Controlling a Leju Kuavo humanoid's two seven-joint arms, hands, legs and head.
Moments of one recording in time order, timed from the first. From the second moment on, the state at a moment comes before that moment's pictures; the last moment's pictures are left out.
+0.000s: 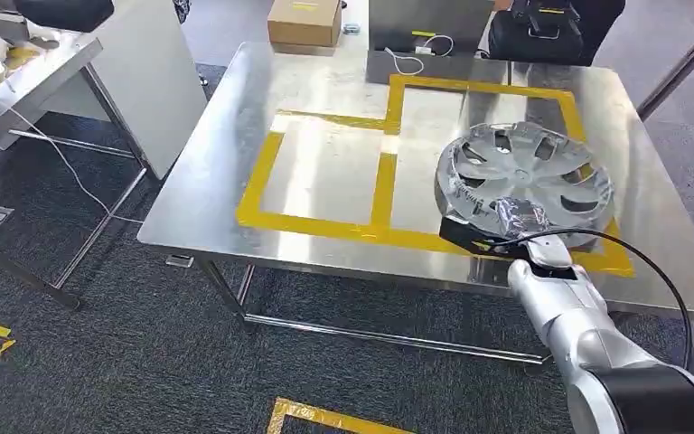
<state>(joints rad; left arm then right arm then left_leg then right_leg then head) -0.06 -0.14 0.59 -0.20 -0.79 0.25 -0.14 -0.87 -0.15 0.22 -0.40 1.38 -0.17 0.05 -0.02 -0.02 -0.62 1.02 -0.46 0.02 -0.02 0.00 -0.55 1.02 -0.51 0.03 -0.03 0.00</state>
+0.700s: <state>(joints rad) -0.06 -0.16 0.57 -0.20 -0.78 0.32 -0.18 -0.88 0.01 0.14 -0.51 1.01 -0.68 -0.32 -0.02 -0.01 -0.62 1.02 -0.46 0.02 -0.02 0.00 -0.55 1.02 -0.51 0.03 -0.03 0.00</state>
